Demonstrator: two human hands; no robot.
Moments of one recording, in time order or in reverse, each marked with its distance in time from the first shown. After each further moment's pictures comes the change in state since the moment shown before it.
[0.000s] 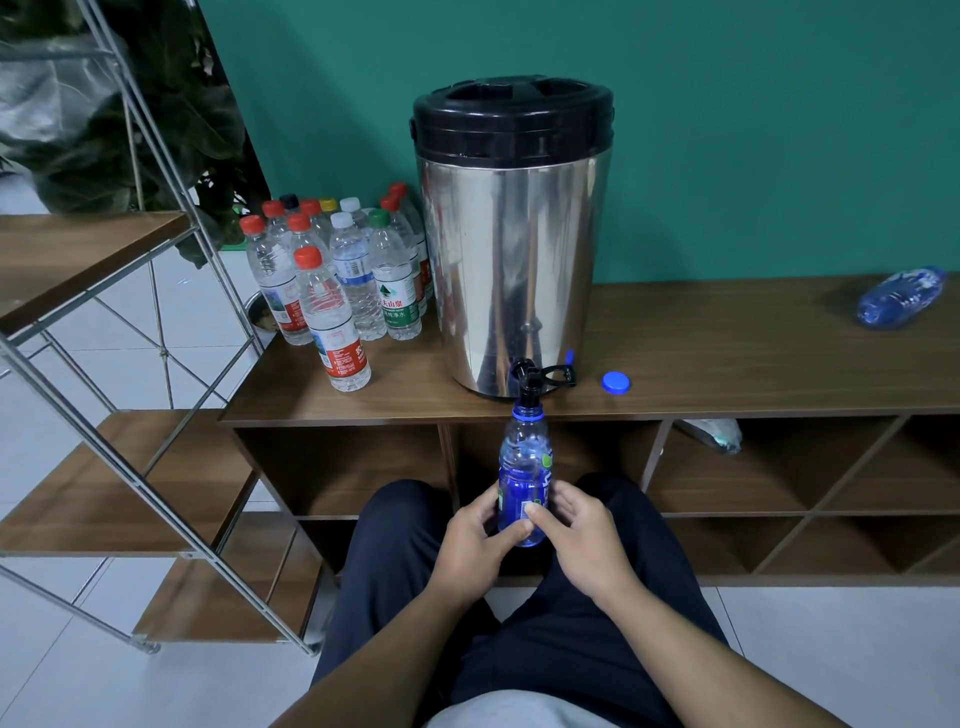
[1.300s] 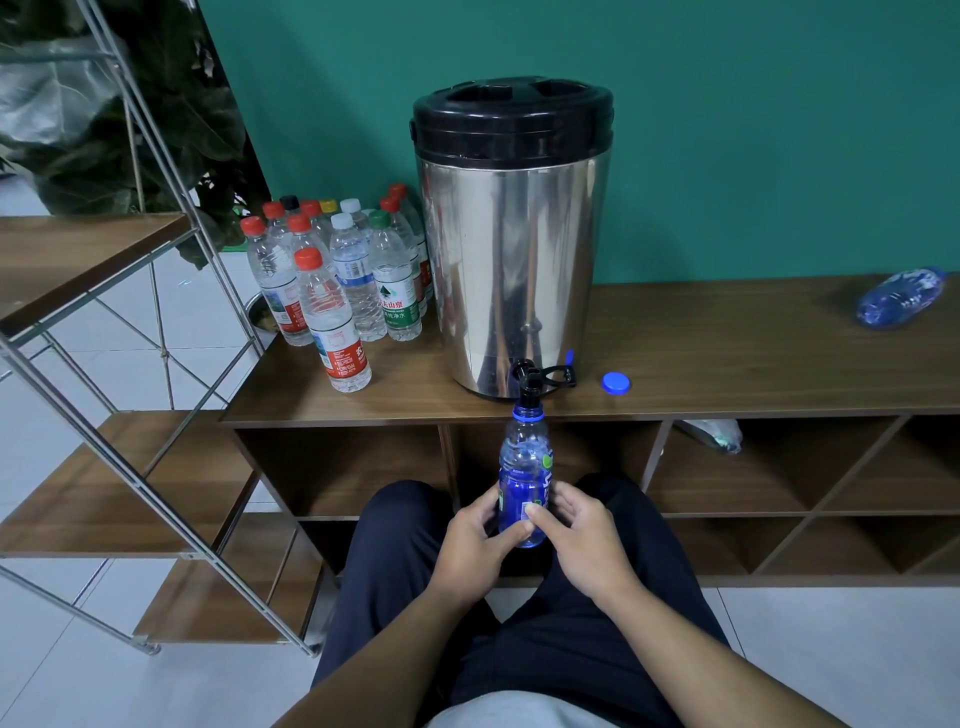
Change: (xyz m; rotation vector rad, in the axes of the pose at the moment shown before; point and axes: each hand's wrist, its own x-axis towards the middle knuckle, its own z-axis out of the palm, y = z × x) left_hand -0.001 0.002 0.000 -0.014 -0.001 0.008; right_hand 0.000 -0.001 0.000 -0.006 0.005 0.018
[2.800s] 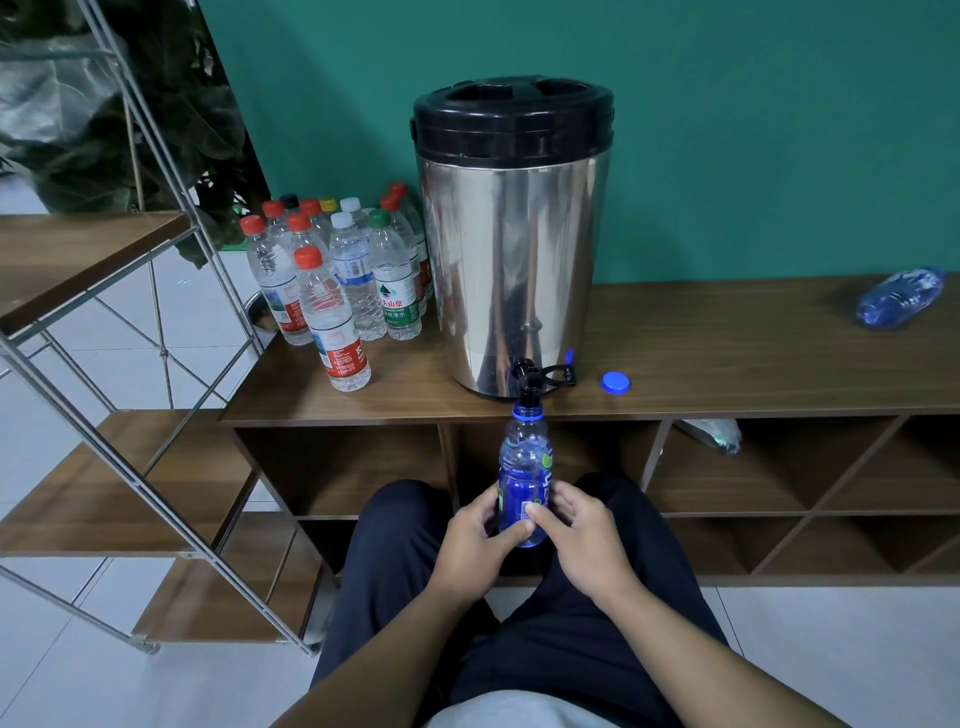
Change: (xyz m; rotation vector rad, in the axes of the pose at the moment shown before) left_hand -0.001 0.001 0.000 0.023 0.002 -0.017; right_hand -0.002 -0.001 0.001 0.027 0.004 -0.006
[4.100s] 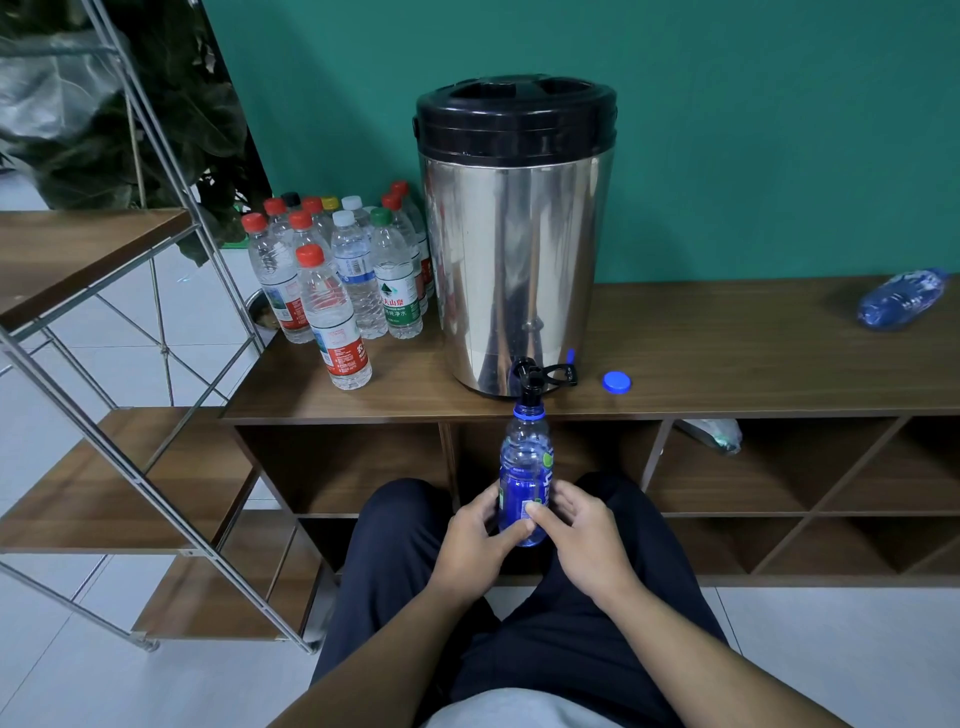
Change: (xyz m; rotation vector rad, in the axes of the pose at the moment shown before) left_hand 0.001 -0.002 0.000 0.034 0.002 -0.011; right_hand -0.003 -0.007 0.001 -0.034 0.020 -0.009
